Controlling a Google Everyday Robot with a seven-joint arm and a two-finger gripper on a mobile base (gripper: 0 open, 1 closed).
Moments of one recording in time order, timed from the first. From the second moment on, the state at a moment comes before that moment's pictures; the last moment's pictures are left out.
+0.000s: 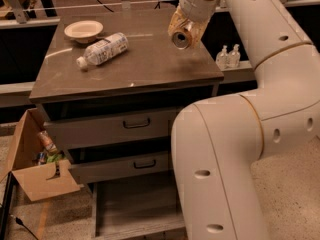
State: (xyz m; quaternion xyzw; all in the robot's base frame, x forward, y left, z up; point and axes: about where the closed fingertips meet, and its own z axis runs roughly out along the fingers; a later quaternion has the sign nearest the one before) arm 0.757 -0.087 0.933 -0.94 0.26 -0.13 0.15
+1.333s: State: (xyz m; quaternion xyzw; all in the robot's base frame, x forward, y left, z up) arm 0.702 -0.100 0.892 -0.97 0.17 -0.07 0.17
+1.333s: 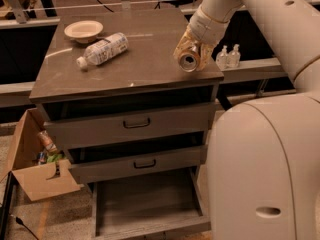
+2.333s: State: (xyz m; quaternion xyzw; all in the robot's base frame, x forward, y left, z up) arm 0.580 -0.023 0.925 -0.96 0.10 -0.06 0.24
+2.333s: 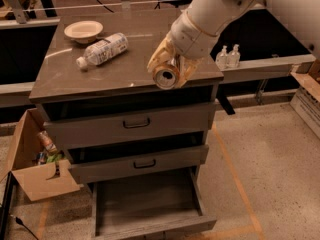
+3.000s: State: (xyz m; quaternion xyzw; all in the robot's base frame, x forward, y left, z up) arm 0.502 0.027 0.885 -0.96 0.09 0.00 0.27
